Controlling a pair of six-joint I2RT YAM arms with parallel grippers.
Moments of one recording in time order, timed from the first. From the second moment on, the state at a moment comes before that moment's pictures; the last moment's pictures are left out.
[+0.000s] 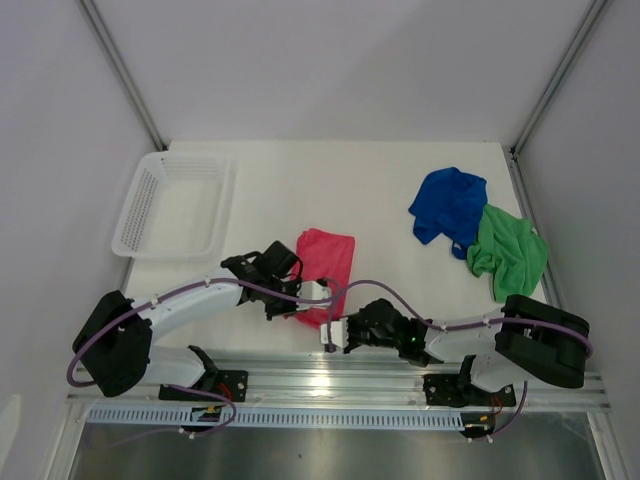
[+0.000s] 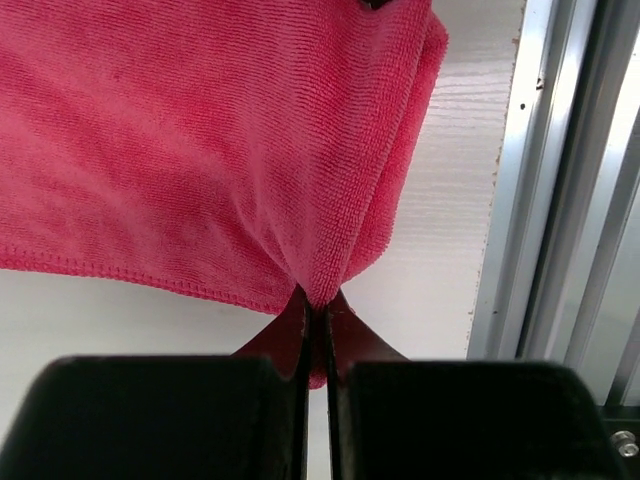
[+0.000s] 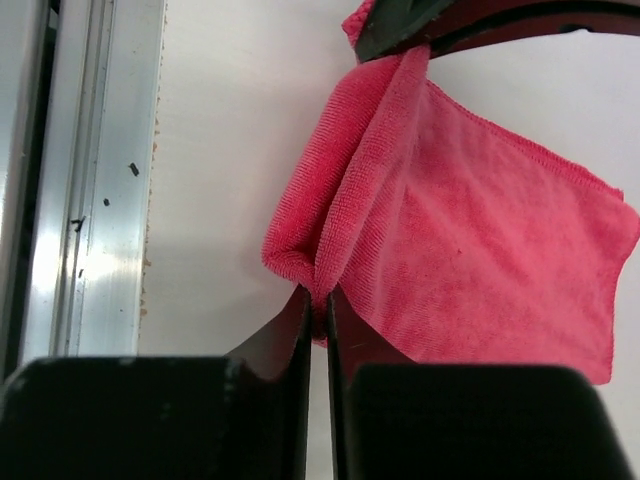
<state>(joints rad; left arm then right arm) -0.75 1.31 0.76 -0.64 0.33 0.75 1.18 1.40 0.34 0.60 -0.09 -0.67</state>
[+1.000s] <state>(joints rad) -0.74 1.33 0.83 -0.73 0.48 0.70 0.84 1.27 0.43 0.29 -0.45 -0.32</state>
